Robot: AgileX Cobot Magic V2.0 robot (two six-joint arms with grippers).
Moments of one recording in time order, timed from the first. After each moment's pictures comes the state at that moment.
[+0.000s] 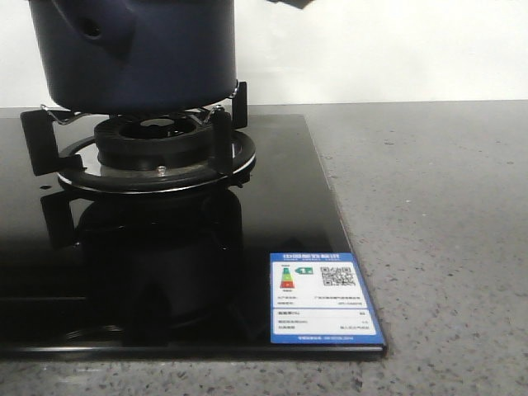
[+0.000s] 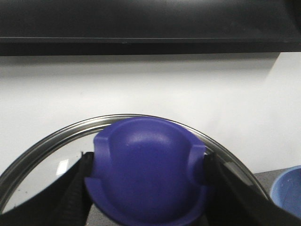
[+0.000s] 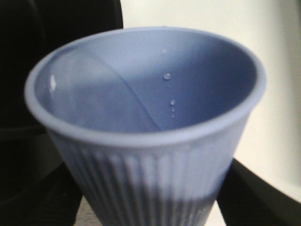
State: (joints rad) left arm -0.22 1.10 -1.06 -0.68 0.08 0.66; right arm 0.64 1.58 -1.35 -1.00 0.35 -0.19
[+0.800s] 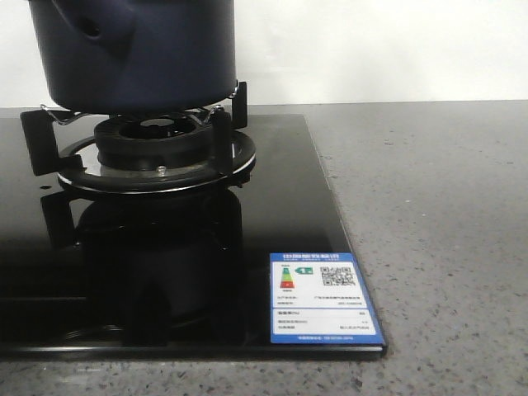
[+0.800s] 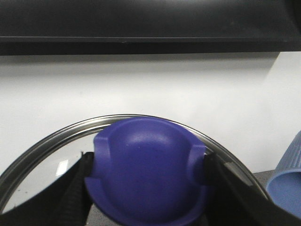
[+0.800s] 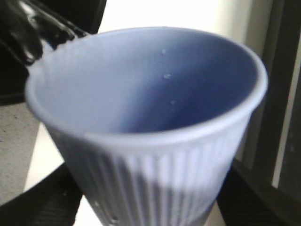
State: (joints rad) left arm -0.22 1.10 -1.06 -0.68 0.08 0.66; right arm 0.65 1.59 -1.35 -1.48 0.29 -0.19
